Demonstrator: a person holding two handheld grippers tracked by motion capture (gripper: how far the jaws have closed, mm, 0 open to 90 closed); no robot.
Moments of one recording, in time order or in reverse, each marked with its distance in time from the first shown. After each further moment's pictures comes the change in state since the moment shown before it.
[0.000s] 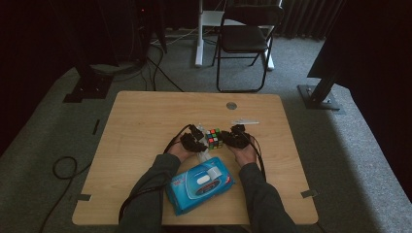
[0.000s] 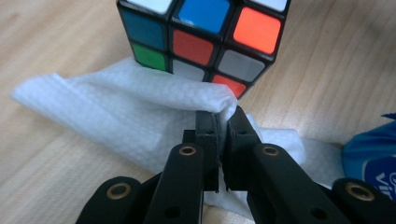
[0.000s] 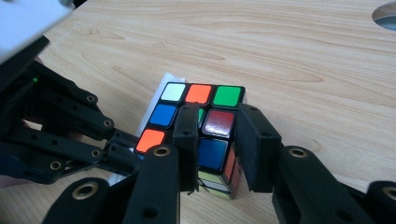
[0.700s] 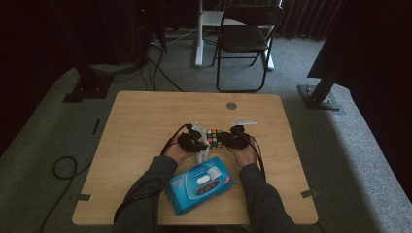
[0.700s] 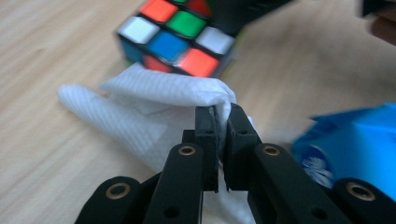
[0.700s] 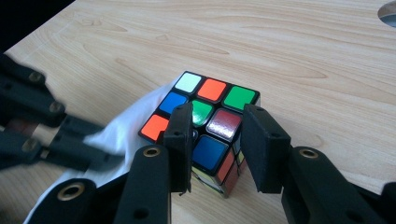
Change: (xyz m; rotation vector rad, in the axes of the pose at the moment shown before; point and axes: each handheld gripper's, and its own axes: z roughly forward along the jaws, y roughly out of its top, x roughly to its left) left arm -0.017 -0.001 -0.030 -0.073 -0.031 0.041; right arm 0.004 0.000 -0.002 0.022 -0.001 -0.025
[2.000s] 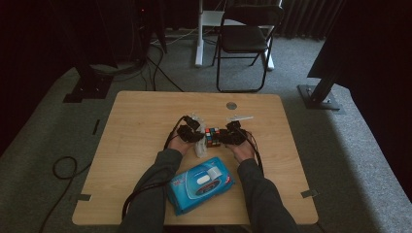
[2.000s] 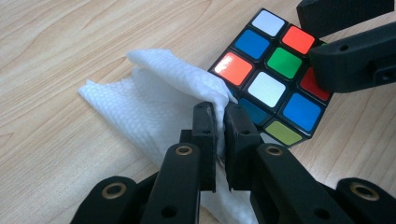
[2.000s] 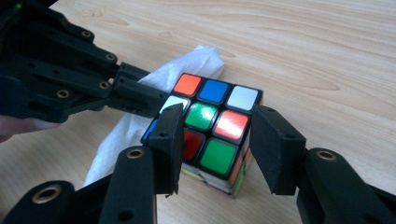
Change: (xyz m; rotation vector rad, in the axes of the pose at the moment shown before) left arm 0.035 0.012 0.014 -0.029 0.171 -0.170; right arm 0.000 0.015 0.012 0.054 0.017 -0.034
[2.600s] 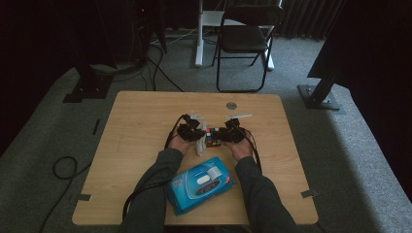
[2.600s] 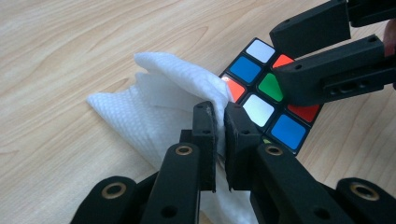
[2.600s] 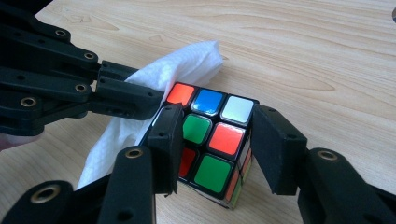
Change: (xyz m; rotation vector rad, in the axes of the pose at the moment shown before) left arm 0.000 0.002 -0.005 -0.077 -0.015 -0.016; right arm -0.001 0.006 0.006 0.011 -0.023 0.042
